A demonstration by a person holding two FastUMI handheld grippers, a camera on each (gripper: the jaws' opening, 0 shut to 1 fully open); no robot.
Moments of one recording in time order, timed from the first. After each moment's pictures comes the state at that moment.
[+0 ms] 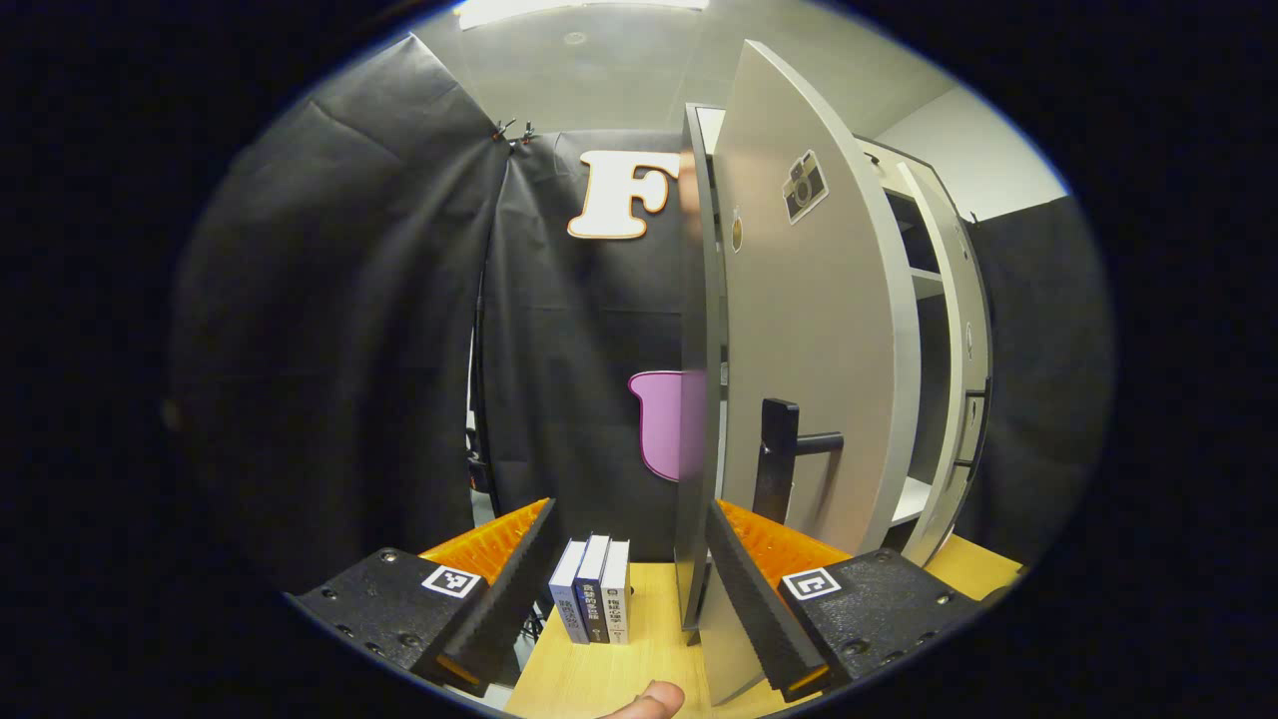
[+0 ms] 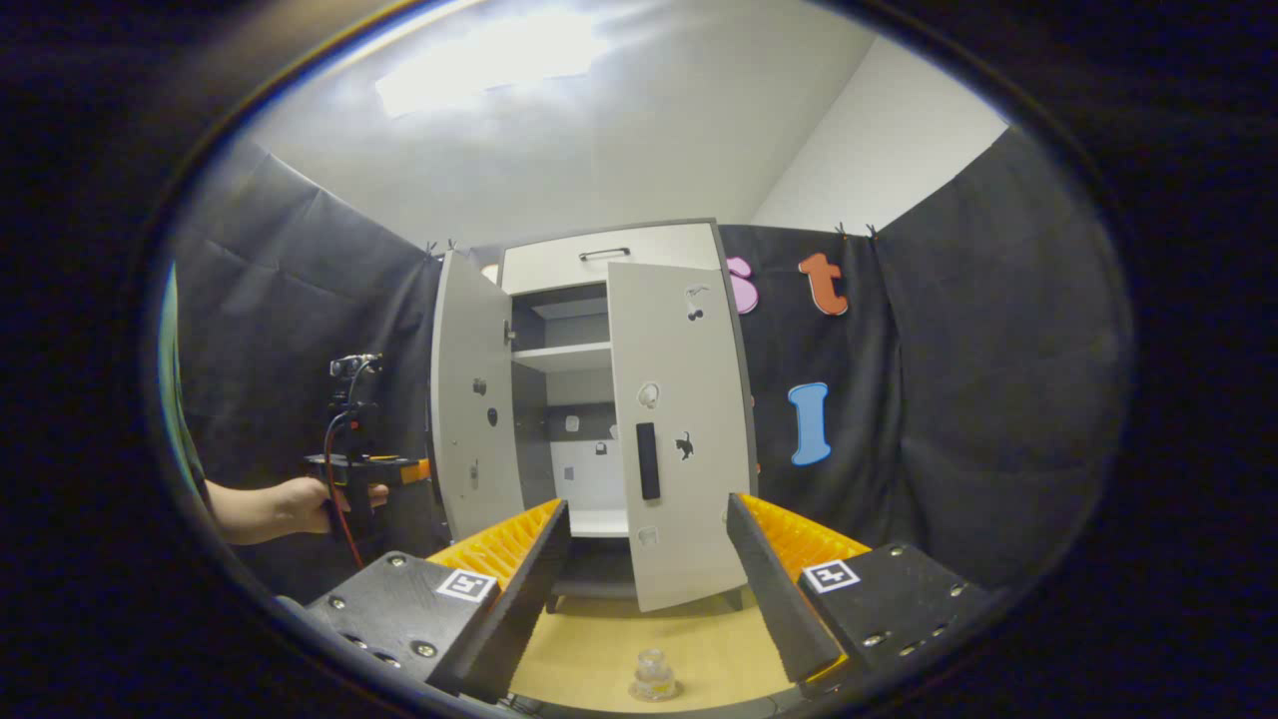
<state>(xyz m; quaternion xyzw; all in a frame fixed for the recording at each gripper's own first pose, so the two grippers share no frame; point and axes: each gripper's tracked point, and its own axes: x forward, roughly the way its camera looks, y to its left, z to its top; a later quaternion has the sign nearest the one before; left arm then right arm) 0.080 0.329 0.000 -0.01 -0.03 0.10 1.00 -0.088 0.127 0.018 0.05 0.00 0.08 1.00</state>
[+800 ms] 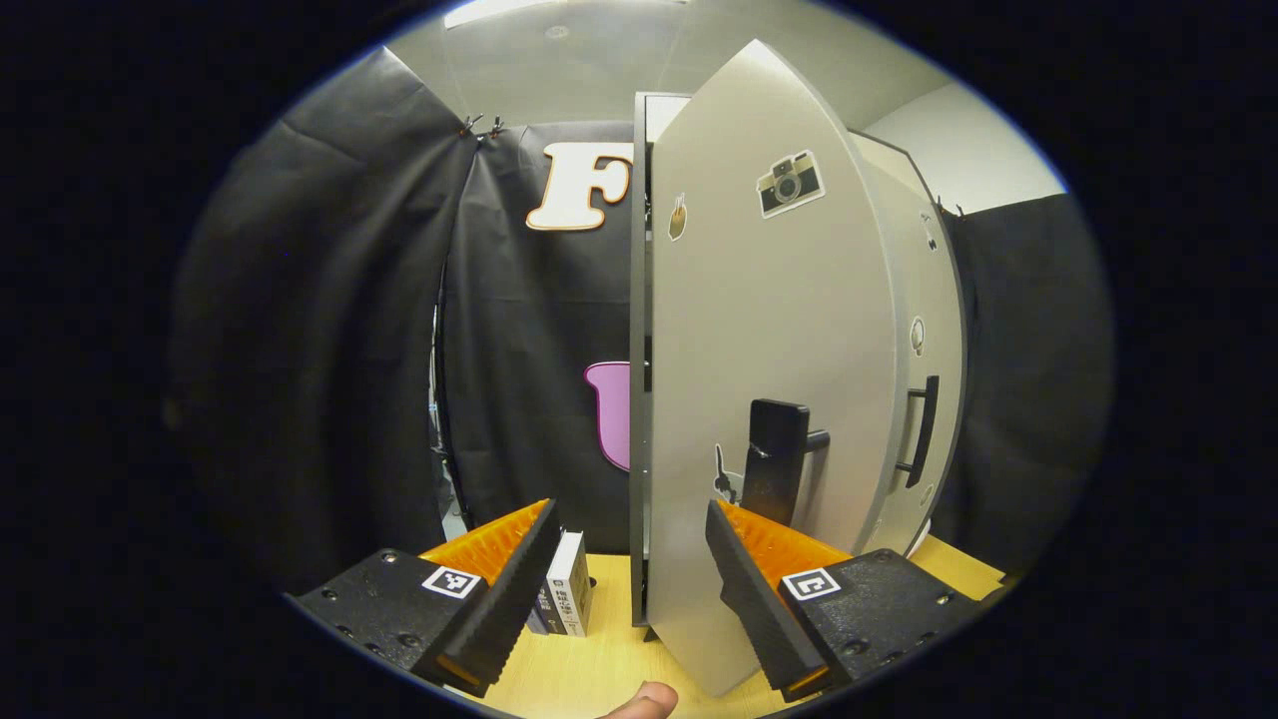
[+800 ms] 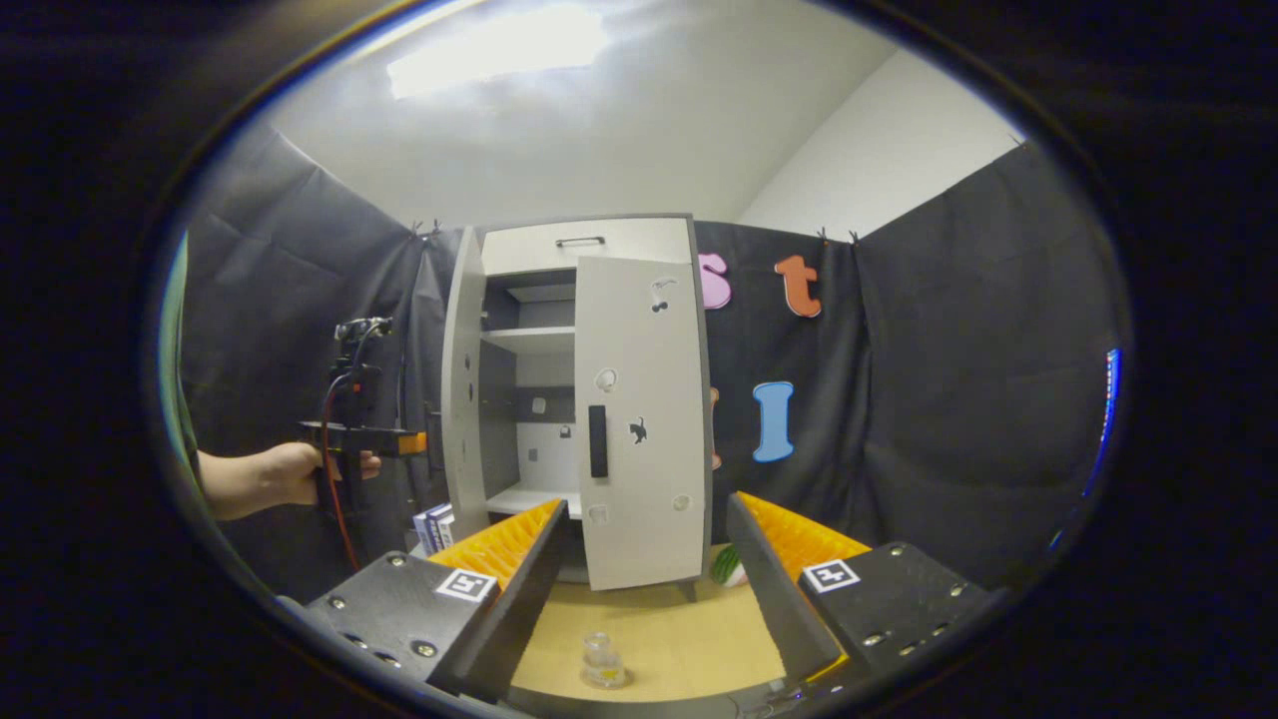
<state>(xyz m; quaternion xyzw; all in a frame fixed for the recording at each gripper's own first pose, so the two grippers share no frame) 0.101 0.257 -0.005 -0.01 0.00 0.08 1.00 -0.088 0.069 0.004 0.01 0.01 0.05 1.00</state>
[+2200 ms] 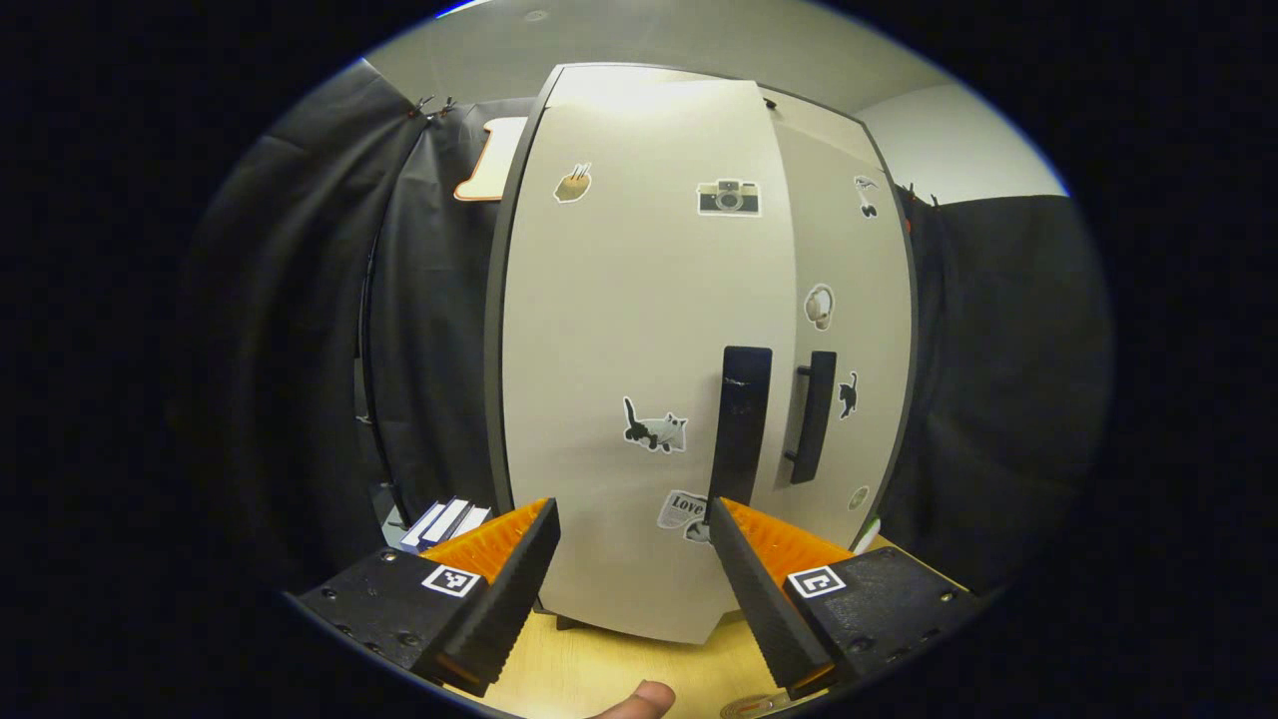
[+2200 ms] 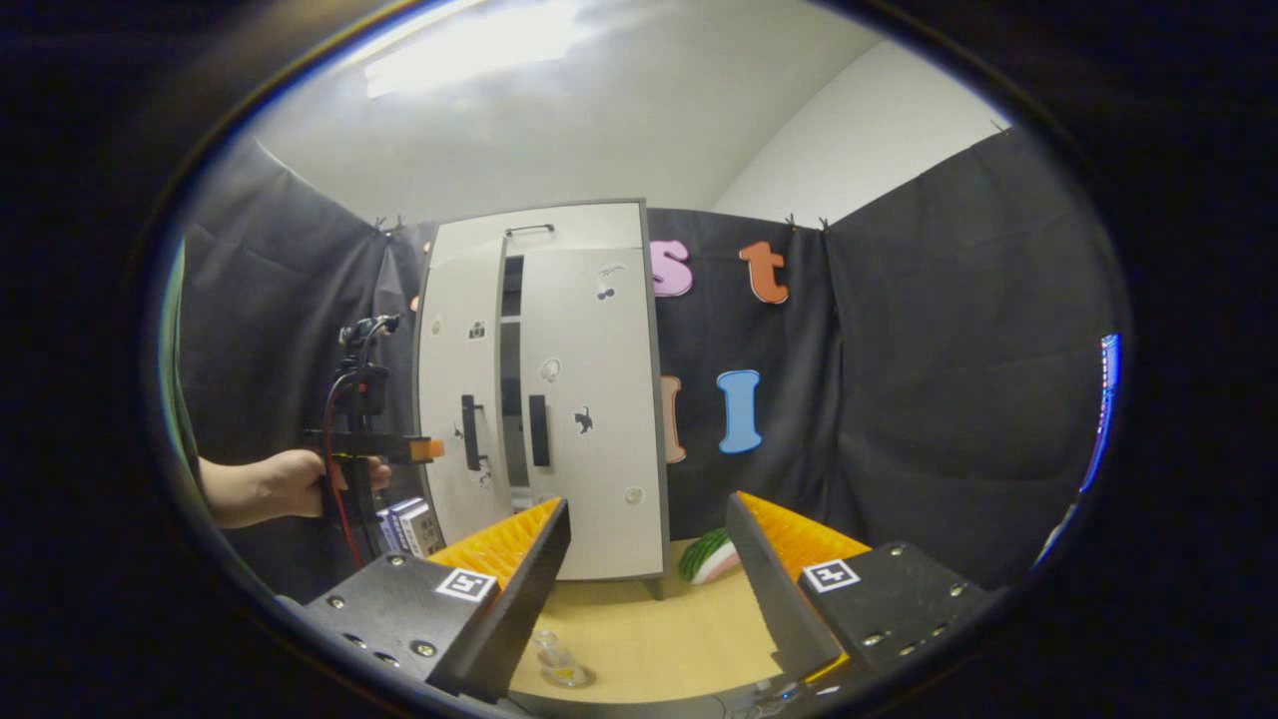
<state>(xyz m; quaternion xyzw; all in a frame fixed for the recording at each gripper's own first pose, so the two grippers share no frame) 0.133 0.139 -0.024 -0.02 0.02 0.02 1.00 -0.076 0.003 -0.008 0.02 0.01 0.02 1.00</state>
